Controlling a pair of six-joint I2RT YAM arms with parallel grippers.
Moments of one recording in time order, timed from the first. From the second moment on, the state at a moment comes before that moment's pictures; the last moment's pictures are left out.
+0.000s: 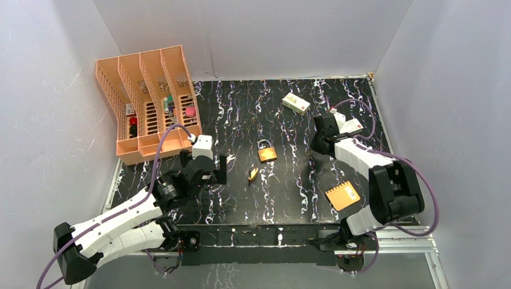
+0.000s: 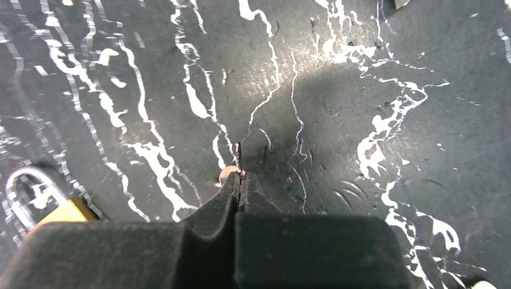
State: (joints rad) left arm -0.93 0.84 0.69 -0.56 -0.62 -0.49; right arm 0.32 1.52 0.85 -0.28 0.26 0.67
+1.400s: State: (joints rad) left arm -0.93 0.68 0.91 -0.20 -0.22 -0.43; right arm 0.33 0.90 0.92 0.17 -0.81 0.93
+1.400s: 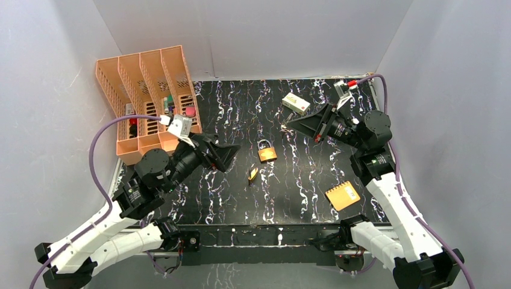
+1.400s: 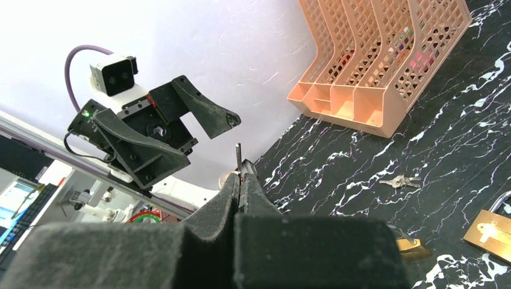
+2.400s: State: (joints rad) left arm -0.93 0.98 0.89 0.08 0.19 -0.18; right arm 0.33 0.94 0.94 0.05 -0.77 0.94
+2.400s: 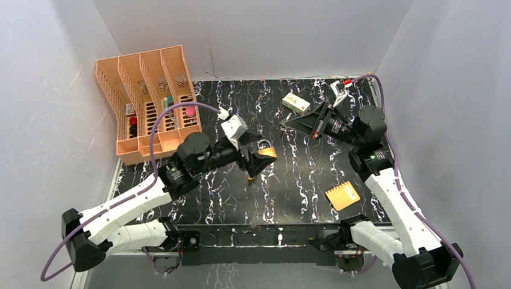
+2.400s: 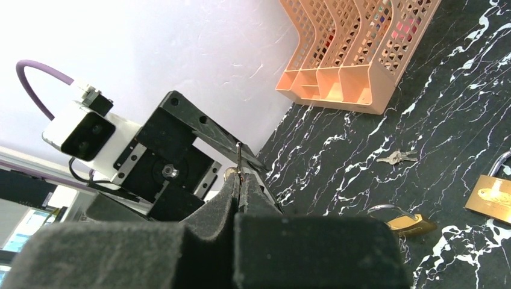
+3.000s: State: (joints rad) left arm -0.93 1.19 0.98 0.25 0.29 -0.04; right arm 0.33 0.93 0.94 0.07 -0.79 1.00
